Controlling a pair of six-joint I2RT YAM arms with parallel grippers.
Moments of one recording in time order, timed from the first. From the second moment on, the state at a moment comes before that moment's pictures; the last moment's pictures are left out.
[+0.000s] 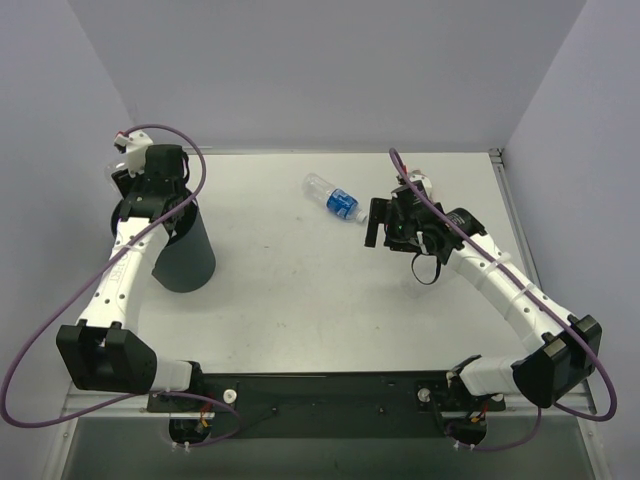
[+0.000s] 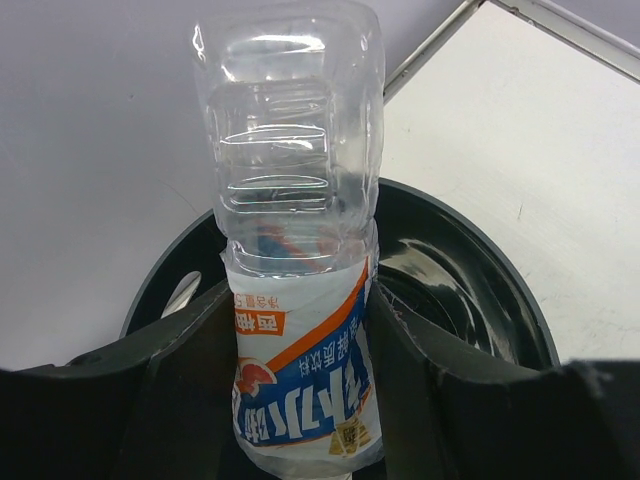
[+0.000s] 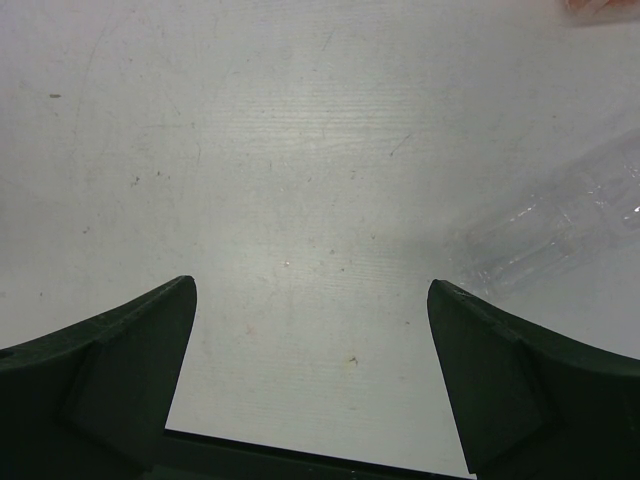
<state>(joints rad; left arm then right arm) -0.09 1.37 1.37 -0.62 -0.85 -0.34 0.54 1.32 1.23 -0.79 0.18 0.53</state>
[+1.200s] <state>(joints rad) -0.39 1.41 1.59 -0.68 -0.71 -0.23 0.31 1.32 1.27 -0.88 0.25 0.62</state>
